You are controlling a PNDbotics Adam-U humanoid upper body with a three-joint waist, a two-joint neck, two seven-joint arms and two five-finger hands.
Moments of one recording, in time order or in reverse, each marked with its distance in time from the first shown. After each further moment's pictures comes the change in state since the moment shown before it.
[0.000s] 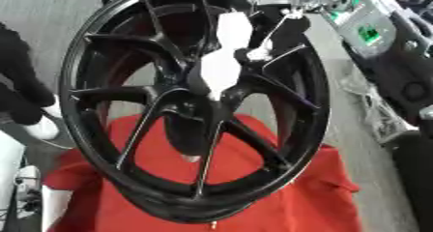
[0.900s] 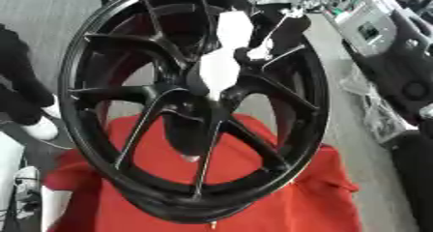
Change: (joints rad) left arm 0.000 0.000 -0.006 0.005 -0.011 0.004 -0.009; right arm 0.000 0.000 -0.011 0.013 -0.052 0.025 -0.003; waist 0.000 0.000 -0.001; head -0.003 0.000
